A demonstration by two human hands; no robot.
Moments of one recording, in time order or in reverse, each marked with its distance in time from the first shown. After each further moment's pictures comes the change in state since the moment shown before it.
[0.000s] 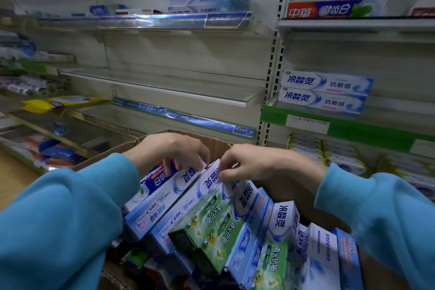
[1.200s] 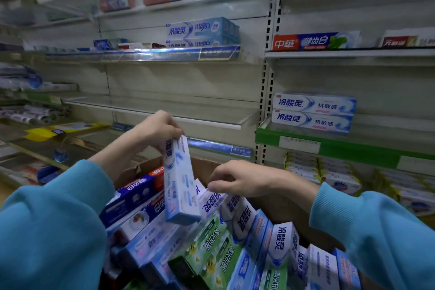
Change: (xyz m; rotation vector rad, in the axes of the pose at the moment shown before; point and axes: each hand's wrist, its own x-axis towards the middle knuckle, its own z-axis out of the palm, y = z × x) left_hand -0.023 -0.041 -0.058 -0.546 0.674 -0.001; right_hand -0.002 -0.004 -0.006 0.077 0.111 -0.018
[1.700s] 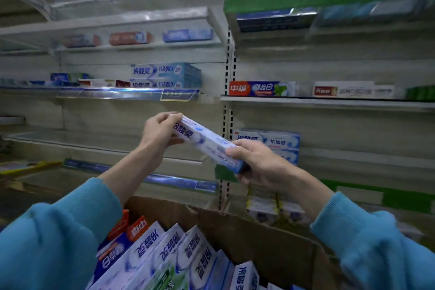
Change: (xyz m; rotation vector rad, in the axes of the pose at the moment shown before) left_hand 0.033 0.104 0.029 -1.083 0.222 0.185; right_hand -0.069 0.026 -0.096 0.853 0.522 0.172
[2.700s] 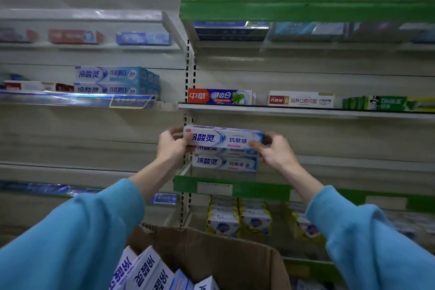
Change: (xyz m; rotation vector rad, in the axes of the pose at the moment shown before) left_hand 0.009 -0.051 0.114 -0.061 -0.167 -0.034; right_hand -0.009 0.023 -0.130 -0.498 0.704 -0.052
